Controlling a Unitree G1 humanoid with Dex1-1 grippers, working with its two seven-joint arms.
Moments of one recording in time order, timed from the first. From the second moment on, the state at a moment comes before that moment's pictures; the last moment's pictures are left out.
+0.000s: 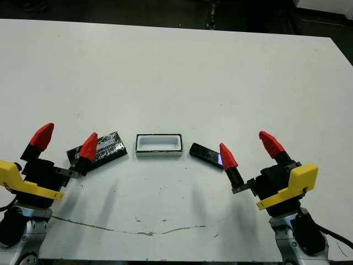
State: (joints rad) left arm 0.28 0.23 0.08 -0.48 -0.31 -0.04 -0.24; right arm 0.29 -0.30 -0.13 -0.48 0.41 0.06 0.40
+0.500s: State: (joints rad) left arm 0.28 0.22 0.07 -0.48 -0.31 -0.04 -0.24; right arm 0.29 -0.33 -0.13 -0.48 0.41 0.07 0.42
